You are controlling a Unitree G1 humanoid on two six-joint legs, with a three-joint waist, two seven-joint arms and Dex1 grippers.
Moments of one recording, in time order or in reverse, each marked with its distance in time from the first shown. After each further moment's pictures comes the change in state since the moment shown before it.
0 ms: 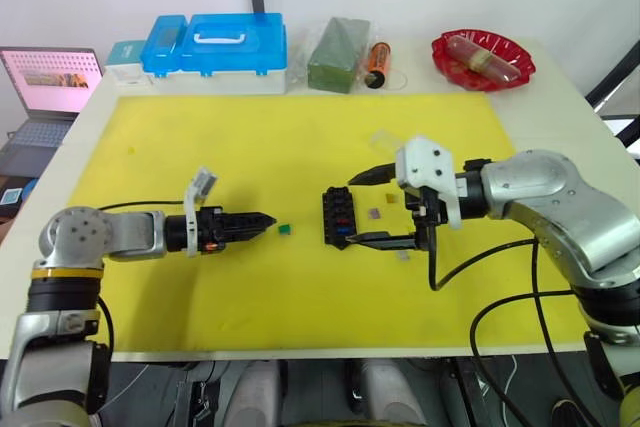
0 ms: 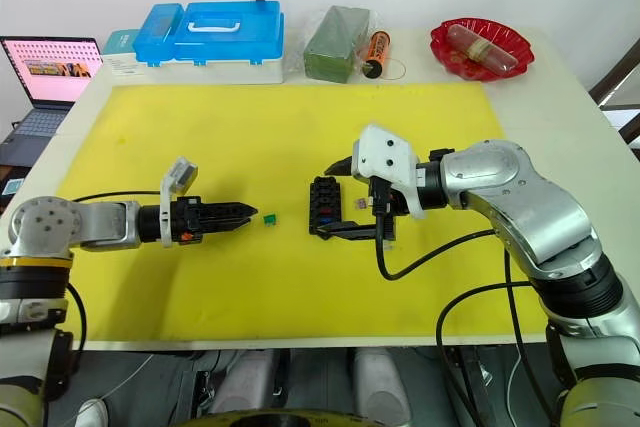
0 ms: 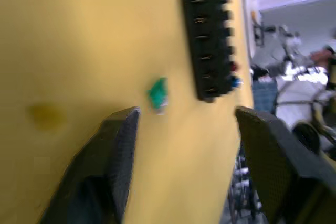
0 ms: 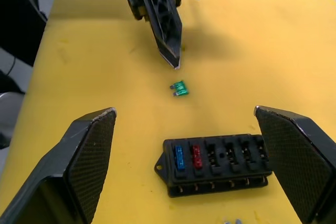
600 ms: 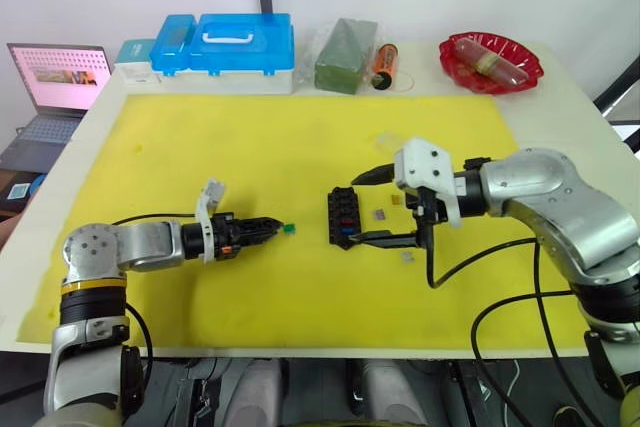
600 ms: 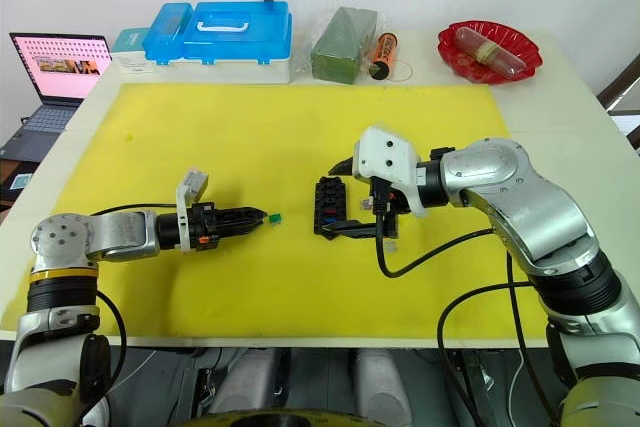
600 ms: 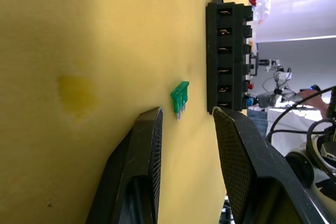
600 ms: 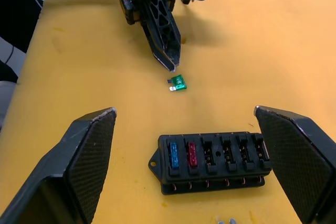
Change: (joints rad) left arm 0.006 -0.142 0.117 0.053 -0.100 0.068 0.254; right arm -0.006 -0.002 0.012 0.021 -0.038 -0.011 0.012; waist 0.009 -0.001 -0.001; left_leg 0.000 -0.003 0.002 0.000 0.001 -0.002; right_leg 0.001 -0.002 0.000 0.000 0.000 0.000
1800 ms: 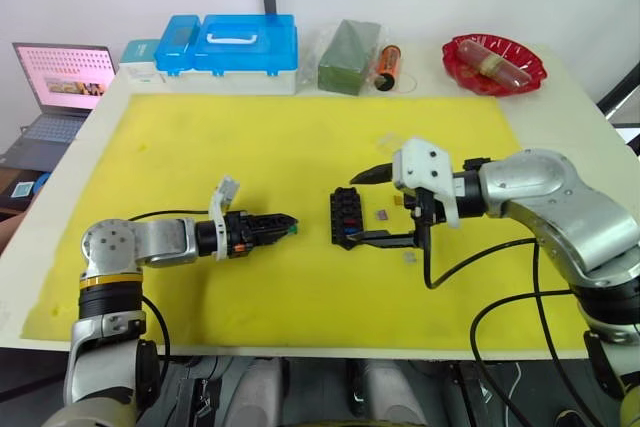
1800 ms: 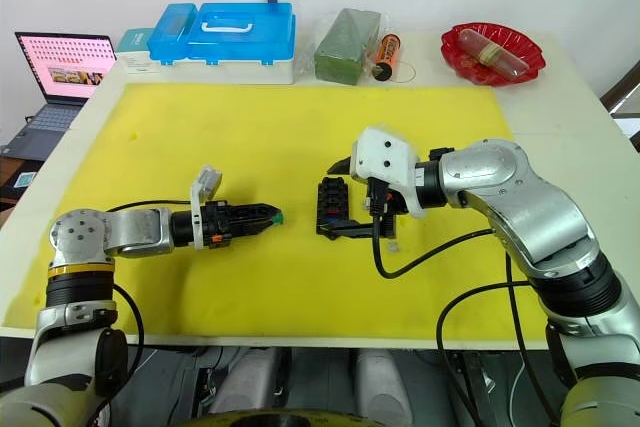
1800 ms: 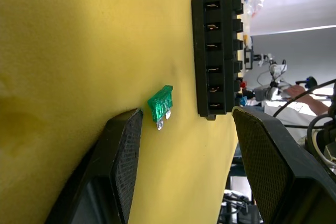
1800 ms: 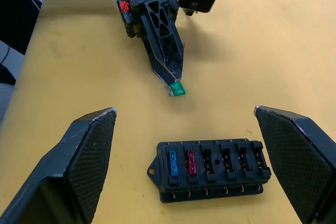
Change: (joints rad) left arm -0.034 -0.074 -0.007 -0.022 0.136 0.015 -0.074; right arm 0.000 0.002 0.000 -0.023 0.004 0.014 -0.023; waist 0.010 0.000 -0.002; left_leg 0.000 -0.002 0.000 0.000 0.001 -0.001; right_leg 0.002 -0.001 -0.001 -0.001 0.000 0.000
